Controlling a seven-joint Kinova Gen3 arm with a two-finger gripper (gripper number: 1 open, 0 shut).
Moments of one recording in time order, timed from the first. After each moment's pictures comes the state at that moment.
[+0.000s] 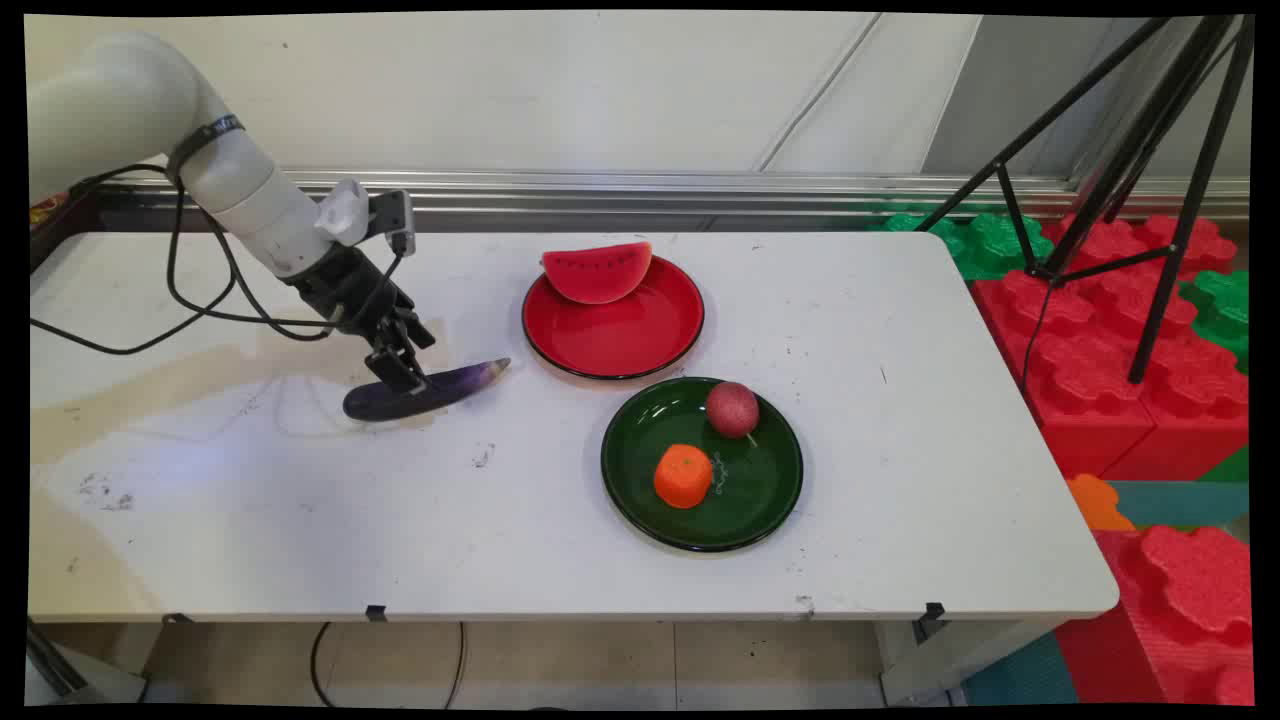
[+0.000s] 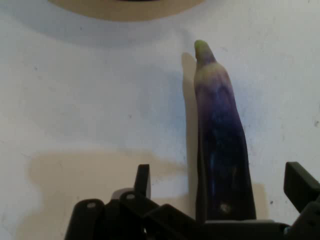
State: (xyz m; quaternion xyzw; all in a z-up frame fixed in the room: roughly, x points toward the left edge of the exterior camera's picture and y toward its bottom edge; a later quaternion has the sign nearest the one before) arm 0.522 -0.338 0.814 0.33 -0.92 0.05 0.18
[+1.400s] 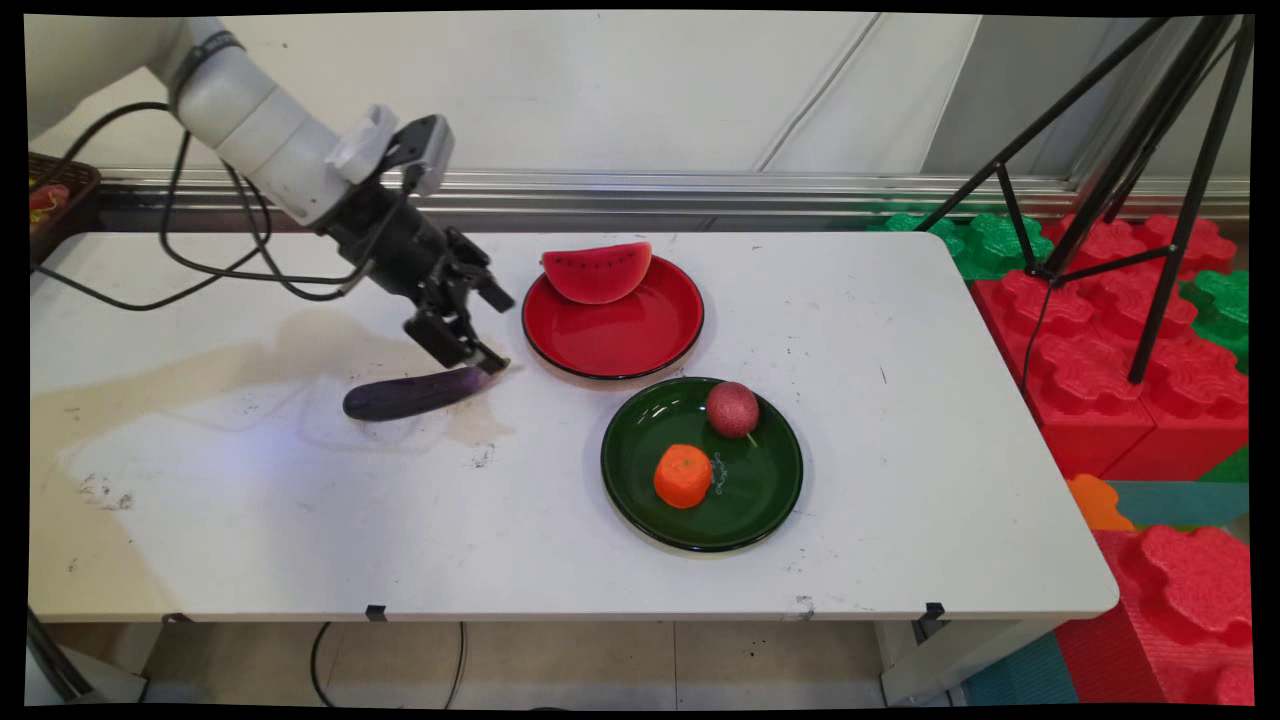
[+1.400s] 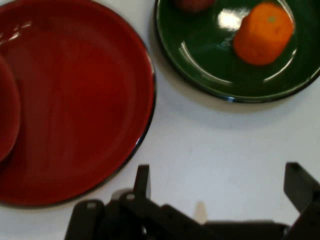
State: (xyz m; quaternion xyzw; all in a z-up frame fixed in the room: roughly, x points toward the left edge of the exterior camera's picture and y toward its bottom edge) arm 0.457 -0.333 0.891 0.20 -0.93 0.06 0.29
